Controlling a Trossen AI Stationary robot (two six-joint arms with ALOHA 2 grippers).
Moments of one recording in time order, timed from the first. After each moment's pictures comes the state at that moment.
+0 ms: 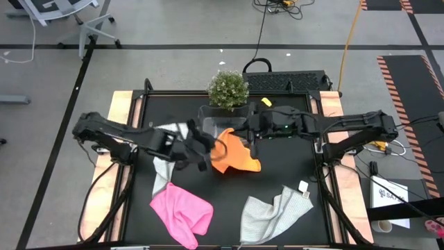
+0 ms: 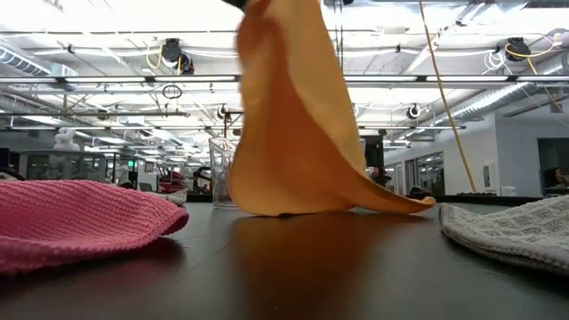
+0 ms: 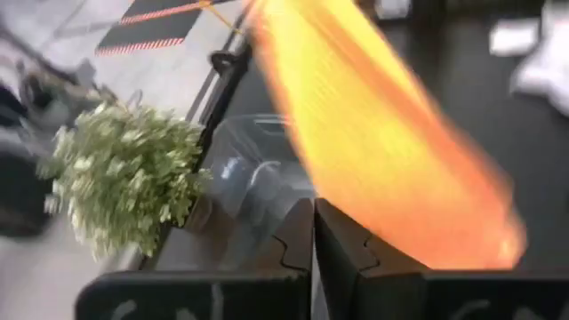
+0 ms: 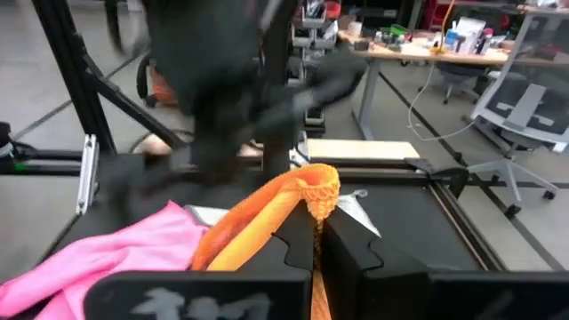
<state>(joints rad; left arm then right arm) -0.25 1.54 1.45 -0.70 -0.63 -0.06 0.02 1.30 1.17 -0.08 0.05 -0.02</state>
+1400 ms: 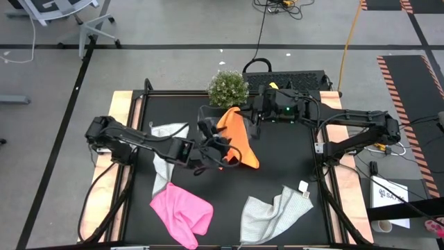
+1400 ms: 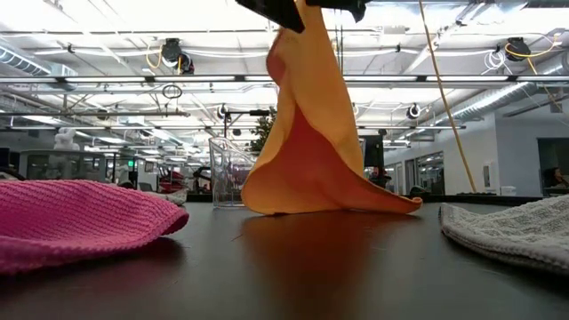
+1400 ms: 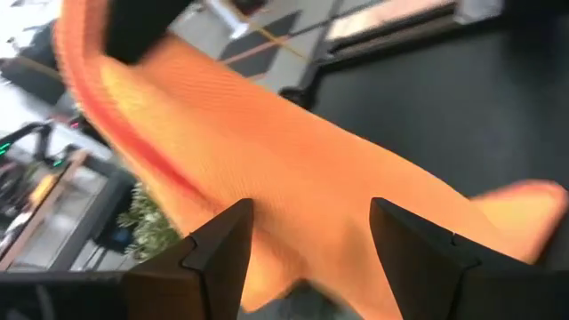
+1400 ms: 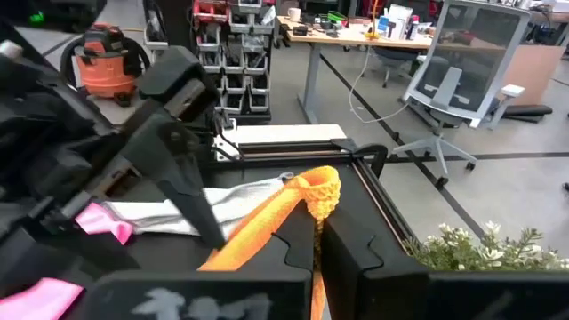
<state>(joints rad) -0.24 1.69 1.45 -0.41 -0.91 0.11 -0.16 1.27 1.17 -0.16 0.05 -0.06</state>
